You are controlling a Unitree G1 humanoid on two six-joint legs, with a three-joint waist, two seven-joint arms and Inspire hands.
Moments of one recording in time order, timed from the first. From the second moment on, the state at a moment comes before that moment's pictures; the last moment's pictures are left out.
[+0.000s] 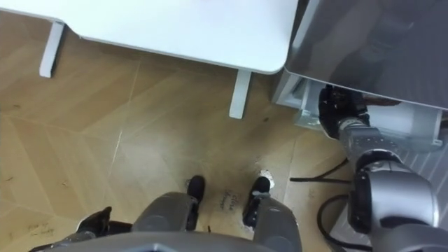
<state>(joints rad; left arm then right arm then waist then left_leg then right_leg) 0.13 0.26 -0.12 1.05 -0.14 0.13 0.03 -0.50 -0.38 -0.15 1.36 1.54 0.13 -0.02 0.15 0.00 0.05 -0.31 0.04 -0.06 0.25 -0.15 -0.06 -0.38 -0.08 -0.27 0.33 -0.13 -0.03</state>
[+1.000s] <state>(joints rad) 0.17 0.26 -0.11 1.02 -0.13 0.15 0.01 -0.43 -0.38 -0.14 1.36 1.48 0.14 0.04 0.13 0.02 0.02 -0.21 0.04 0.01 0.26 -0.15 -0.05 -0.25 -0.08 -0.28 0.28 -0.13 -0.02</state>
